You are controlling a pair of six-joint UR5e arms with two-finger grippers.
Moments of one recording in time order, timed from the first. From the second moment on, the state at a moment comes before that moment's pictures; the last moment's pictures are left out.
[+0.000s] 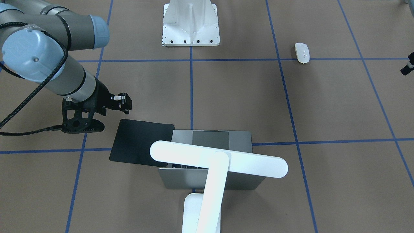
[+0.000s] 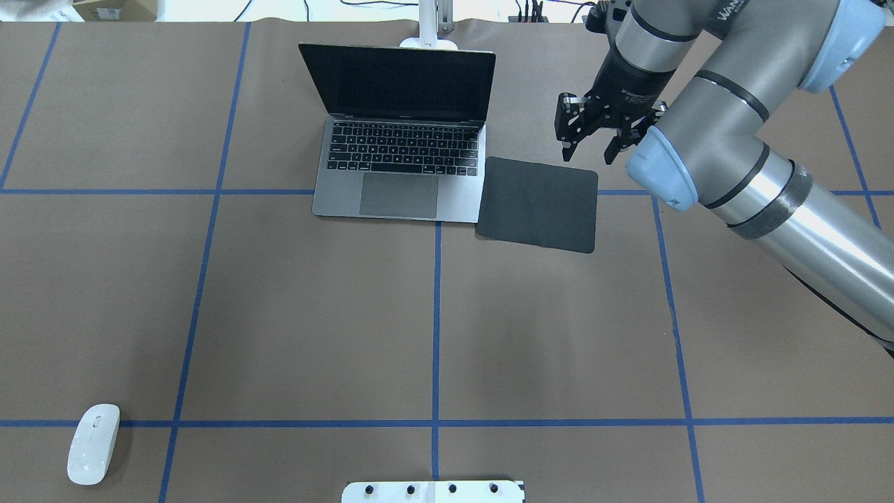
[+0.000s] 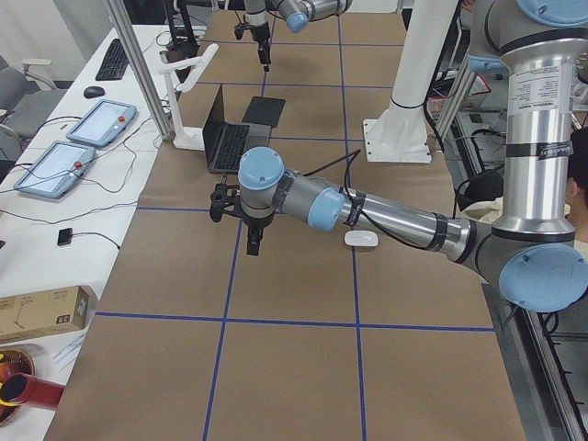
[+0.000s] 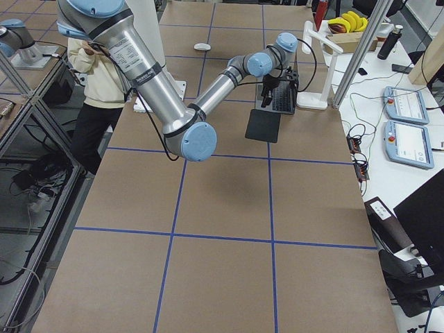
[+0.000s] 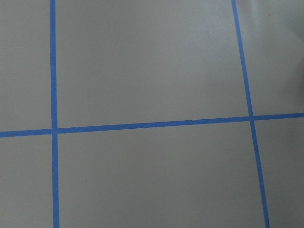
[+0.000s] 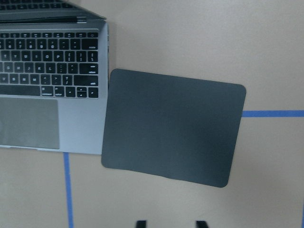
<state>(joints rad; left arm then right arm) -1.48 -1.51 -1.89 -1.69 -2.50 -0.33 0.94 -0.92 1.66 -1.82 2.34 0.78</state>
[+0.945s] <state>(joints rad) -1.27 -1.46 -1.97 -1.67 -2.40 -0.68 1.10 -1.22 1.67 -1.86 2.17 0.28</state>
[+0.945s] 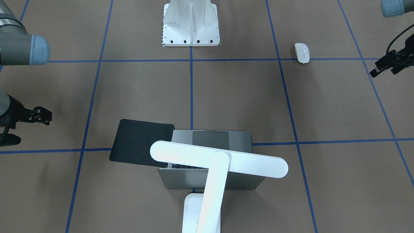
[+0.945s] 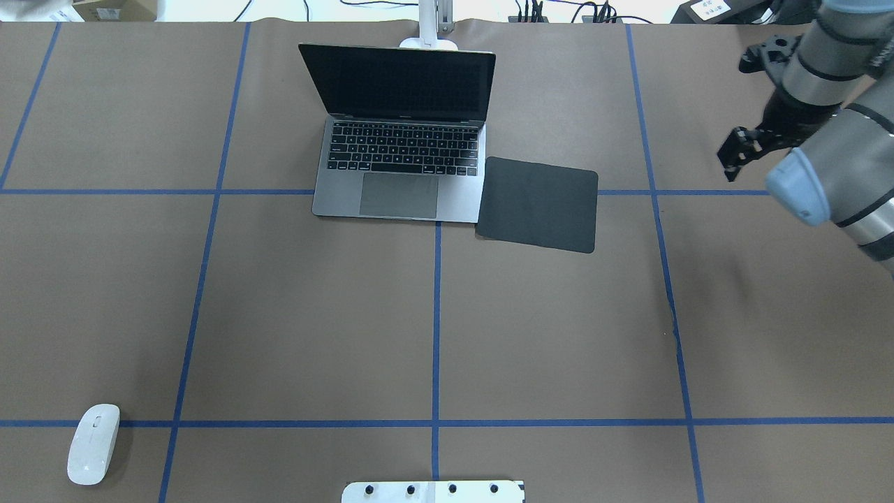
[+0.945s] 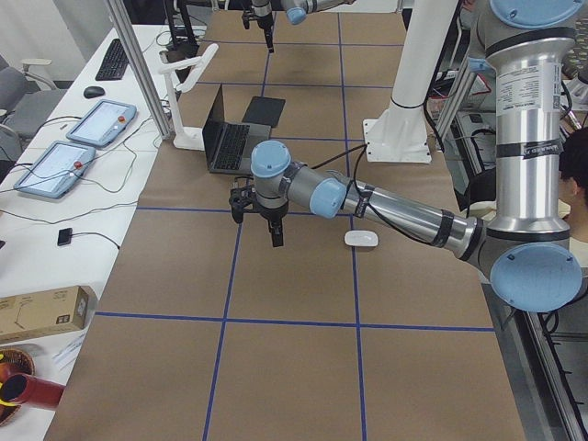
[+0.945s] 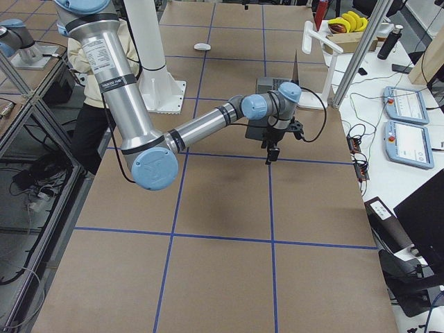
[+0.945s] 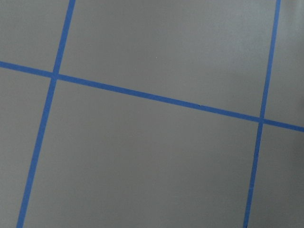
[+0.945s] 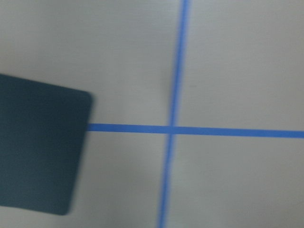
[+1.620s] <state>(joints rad) -0.87 -1.36 -1.97 -1.92 -2.22 -1.01 1.15 -1.26 1.67 -1.97 2.09 -0.01</state>
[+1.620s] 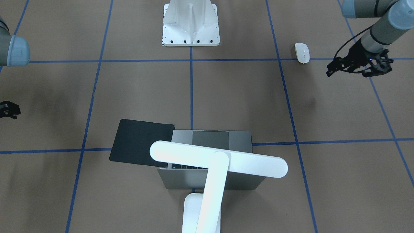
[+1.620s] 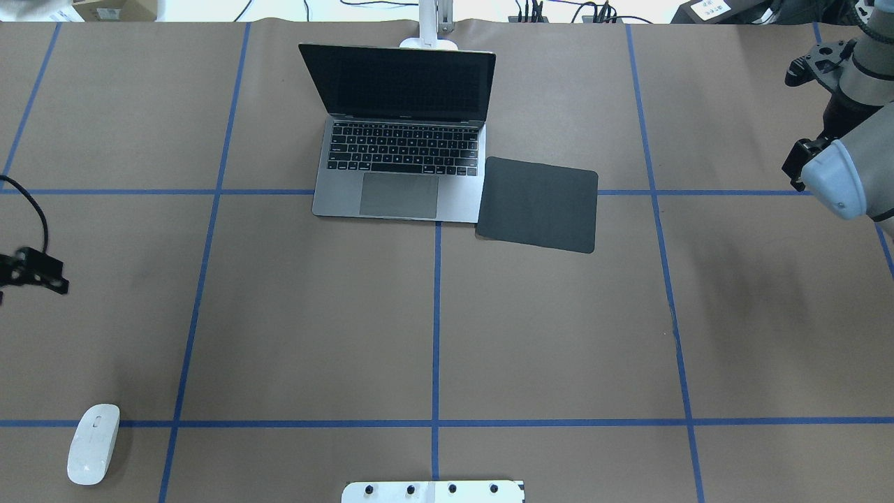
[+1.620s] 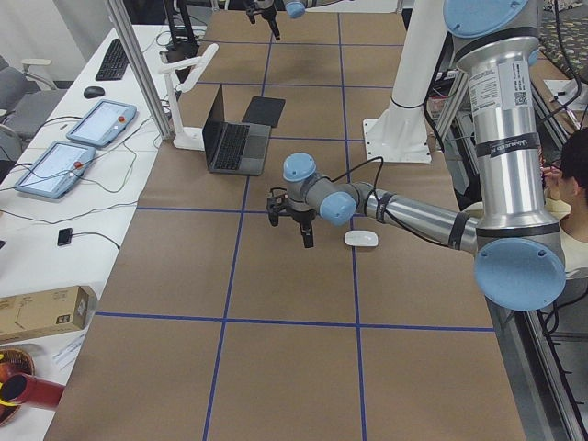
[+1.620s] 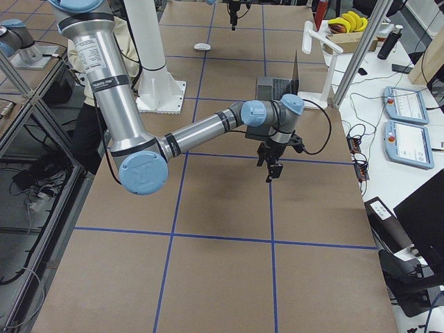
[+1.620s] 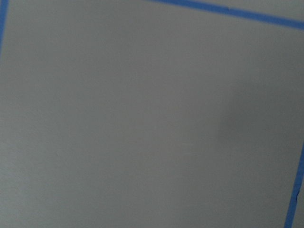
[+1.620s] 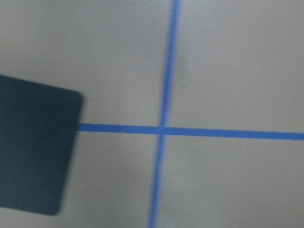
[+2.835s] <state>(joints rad) -0.42 -1.24 -2.05 -2.02 -2.04 -1.21 1.16 -1.29 1.69 -1.97 2.08 -0.07</state>
